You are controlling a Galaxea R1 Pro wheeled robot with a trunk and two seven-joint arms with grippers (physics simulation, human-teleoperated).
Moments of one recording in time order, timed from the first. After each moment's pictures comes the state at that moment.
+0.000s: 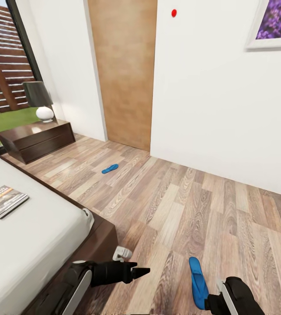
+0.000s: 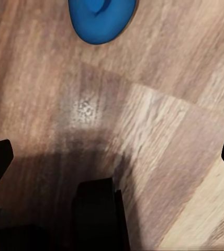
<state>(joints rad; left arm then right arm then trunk) -0.30 0.03 -0.28 -1.17 0.37 0.68 -0.74 -0.24 -0.05 -0.14 -1.03 -0.01 1.04 -0.03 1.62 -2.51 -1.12</state>
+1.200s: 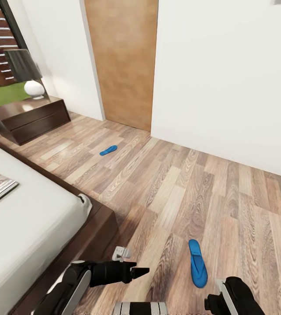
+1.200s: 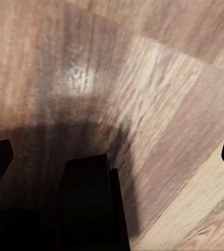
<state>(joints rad) -0.30 0.03 -0.28 -1.17 0.37 0.68 -0.74 -0.24 -0.05 -0.14 -1.03 -0.01 1.04 -0.03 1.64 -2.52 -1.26</state>
